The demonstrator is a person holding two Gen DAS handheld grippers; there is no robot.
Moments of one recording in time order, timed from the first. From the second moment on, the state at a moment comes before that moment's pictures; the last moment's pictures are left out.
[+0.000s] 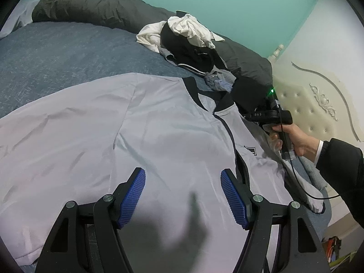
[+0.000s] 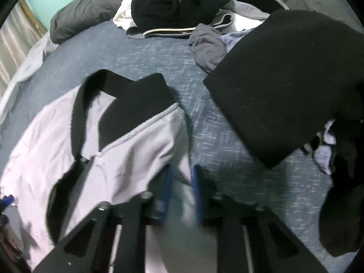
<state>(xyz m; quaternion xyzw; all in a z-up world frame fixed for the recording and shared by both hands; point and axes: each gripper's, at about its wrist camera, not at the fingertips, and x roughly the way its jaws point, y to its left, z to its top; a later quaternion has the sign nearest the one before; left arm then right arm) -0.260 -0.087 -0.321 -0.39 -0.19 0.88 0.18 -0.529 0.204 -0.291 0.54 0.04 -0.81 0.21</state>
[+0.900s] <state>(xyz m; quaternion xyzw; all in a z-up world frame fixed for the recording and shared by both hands) -0.261 -0.084 -0.322 -0.39 -0.19 0.88 0.18 -0.517 0.205 -0.279 0.50 0.04 -0.83 0.22</state>
